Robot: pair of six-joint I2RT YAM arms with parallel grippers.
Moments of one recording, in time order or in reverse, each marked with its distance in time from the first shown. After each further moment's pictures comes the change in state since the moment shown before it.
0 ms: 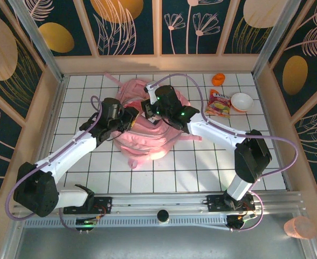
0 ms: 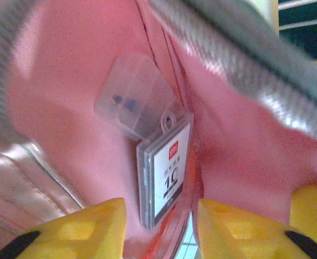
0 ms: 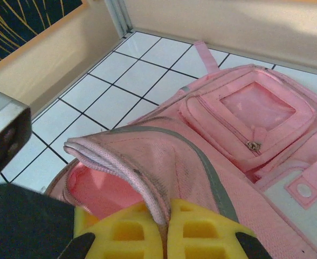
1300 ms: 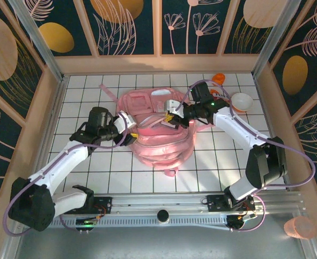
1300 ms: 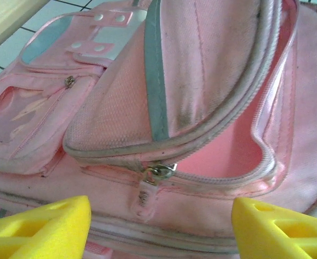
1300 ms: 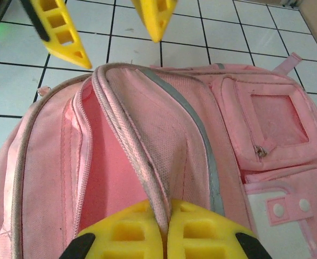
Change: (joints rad) left arm 0.132 -0.125 -0.150 -0.058 0.323 1.917; right arm -0.340 -0.129 -0.095 -0.466 -0.742 -1.179
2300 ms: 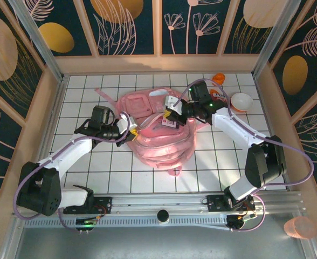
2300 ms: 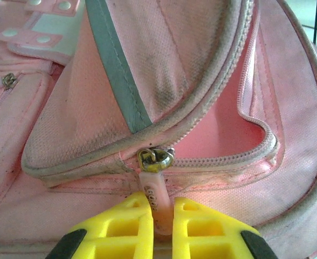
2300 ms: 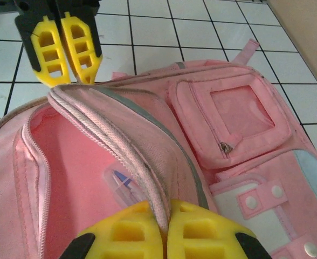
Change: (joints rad) left arm 0.032 0.127 0.009 -0.005 0.187 0.025; right arm 0.013 0.008 -0.024 0.145 0.071 0.162
